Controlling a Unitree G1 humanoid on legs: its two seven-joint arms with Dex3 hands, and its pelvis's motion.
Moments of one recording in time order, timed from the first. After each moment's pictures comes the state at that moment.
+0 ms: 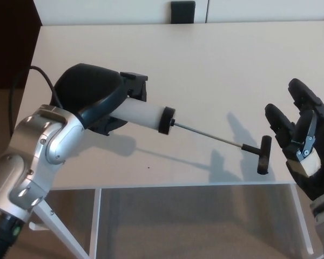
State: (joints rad) left_arm -0.47 0.52 -0.37 0.12 0.77 -0.08 -0.17; right_arm -0.05 -0.04 -0.16 -0.03 0.41 0.14 0.18
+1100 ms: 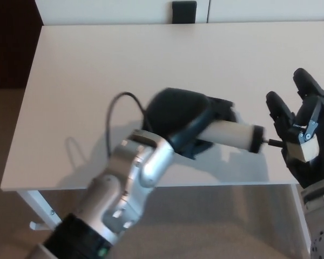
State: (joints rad) left_arm -0.48 0.14 -0.56 0.15 0.85 0.07 -0.11; right_arm -0.12 0.06 -0.21 -0.02 0.45 0.15 0.10
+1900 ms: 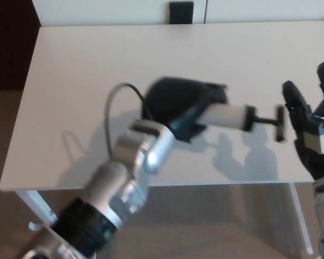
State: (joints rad) left_arm -0.59 0.17 -0.54 0.29 0.88 0.14 -0.02; right_arm -0.15 0.04 -0.28 -0.02 0.55 0.15 0.07
